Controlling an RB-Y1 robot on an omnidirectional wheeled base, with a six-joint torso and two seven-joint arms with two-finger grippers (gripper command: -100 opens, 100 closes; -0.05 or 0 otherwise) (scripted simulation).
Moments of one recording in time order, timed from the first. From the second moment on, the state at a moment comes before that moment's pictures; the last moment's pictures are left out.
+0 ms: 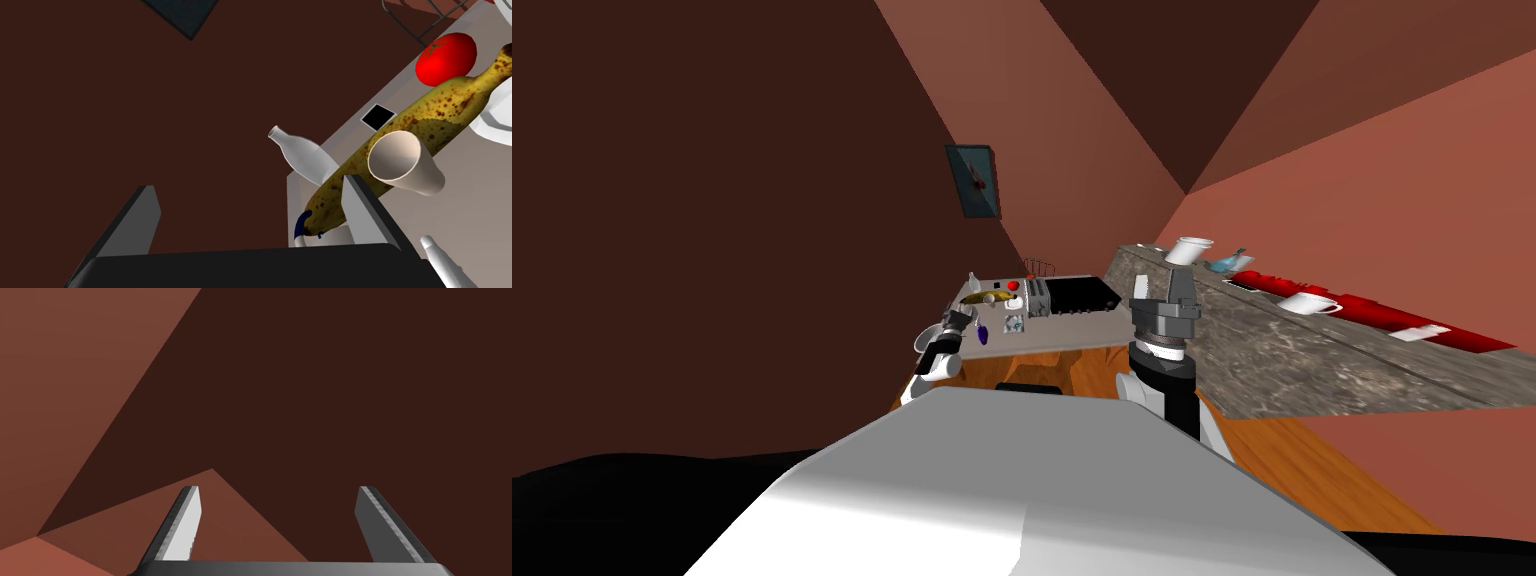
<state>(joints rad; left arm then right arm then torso) 0.30 0.16 0.07 -1.79 0.49 -0.14 0.44 0.52 -0.03 -0.07 -2.36 0.12 -0.62 -0.07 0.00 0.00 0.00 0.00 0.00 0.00</state>
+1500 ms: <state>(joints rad) 0.18 0.14 0.11 -1.41 0.75 0.07 0.67 0.52 -0.03 -0.07 -2.36 0.12 -0.62 -0.07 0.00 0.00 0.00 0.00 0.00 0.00</state>
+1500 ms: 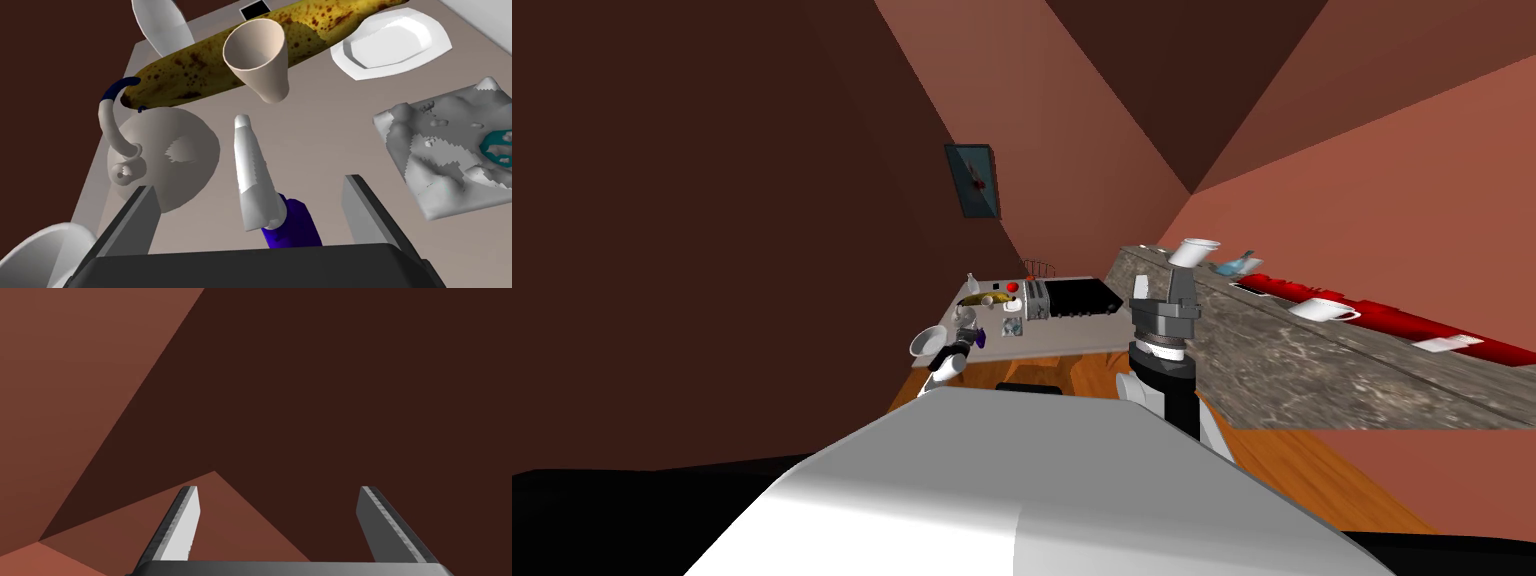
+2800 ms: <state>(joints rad) 0.08 0.18 0.15 -1.17 0.90 0.17 0.80 0.52 -0.03 -0.07 -2.36 0.12 -0.62 -0.07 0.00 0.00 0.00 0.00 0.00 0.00</state>
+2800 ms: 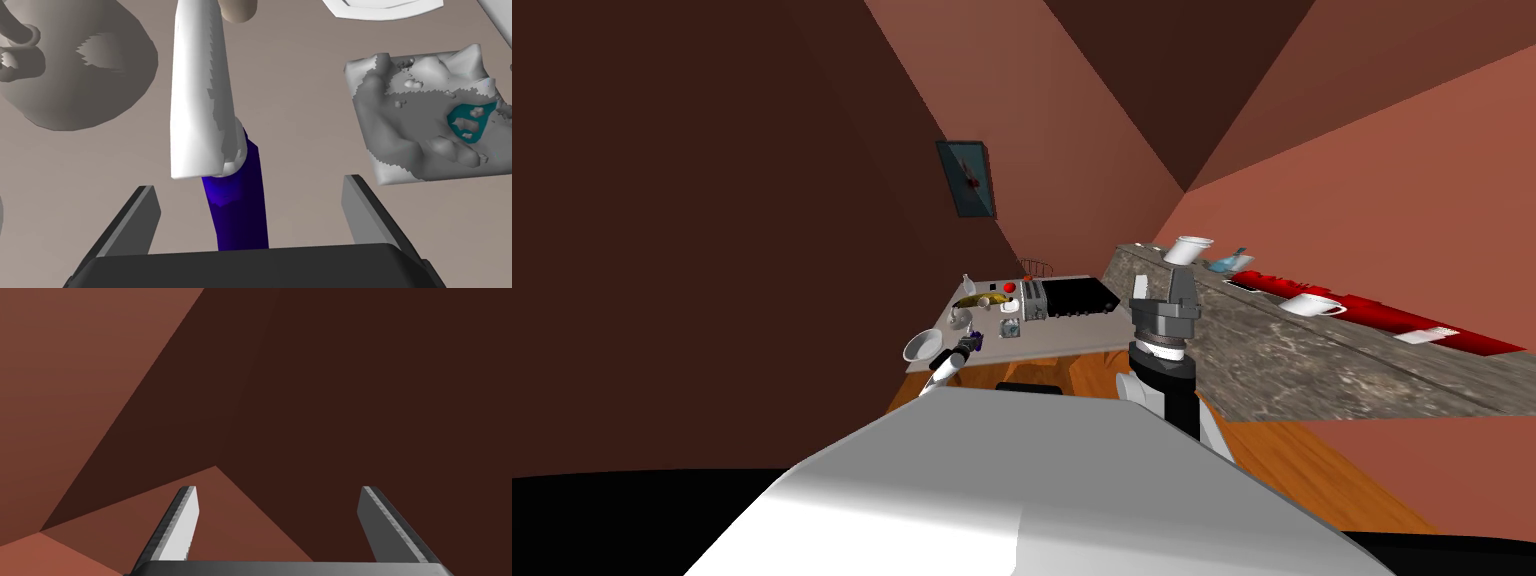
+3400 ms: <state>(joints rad) 0.00 0.19 0.18 -1.03 0.92 0.12 0.80 0.52 -0.03 -0.07 -2.36 0.12 -0.62 -0.07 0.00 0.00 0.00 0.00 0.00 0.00</state>
